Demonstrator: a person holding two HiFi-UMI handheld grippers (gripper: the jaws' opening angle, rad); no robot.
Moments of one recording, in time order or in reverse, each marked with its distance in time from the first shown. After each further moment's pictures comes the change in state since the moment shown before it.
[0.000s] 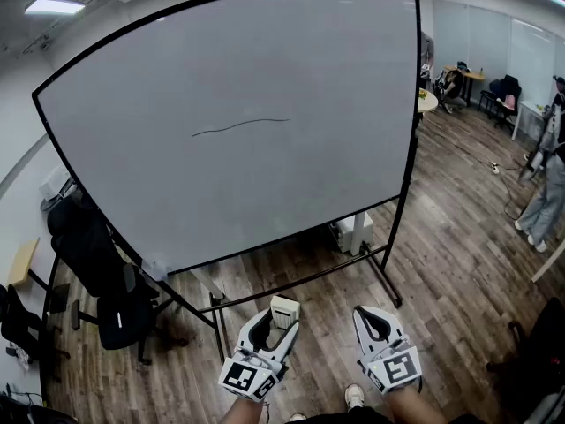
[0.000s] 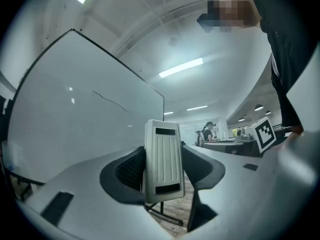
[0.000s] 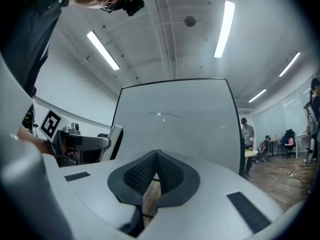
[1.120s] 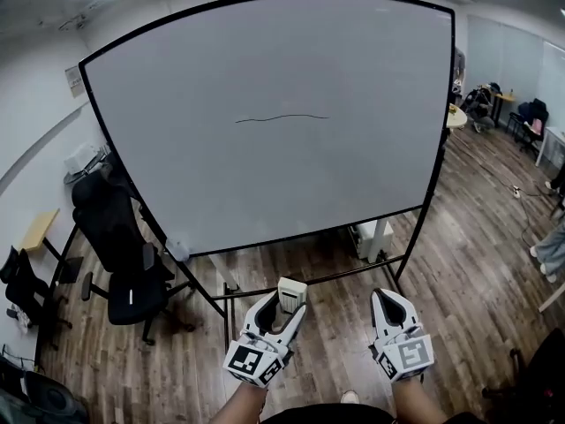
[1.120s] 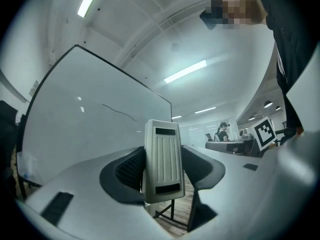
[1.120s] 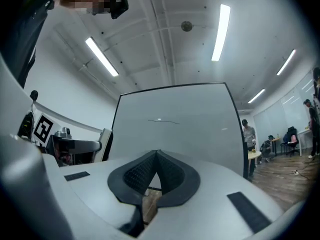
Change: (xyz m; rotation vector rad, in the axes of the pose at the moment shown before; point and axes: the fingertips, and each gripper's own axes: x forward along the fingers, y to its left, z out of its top) left arm -0.006 0.026 0.033 0.044 -0.083 0.100; right arm 0.029 -0.011 0.038 0.005 -0.084 0.019
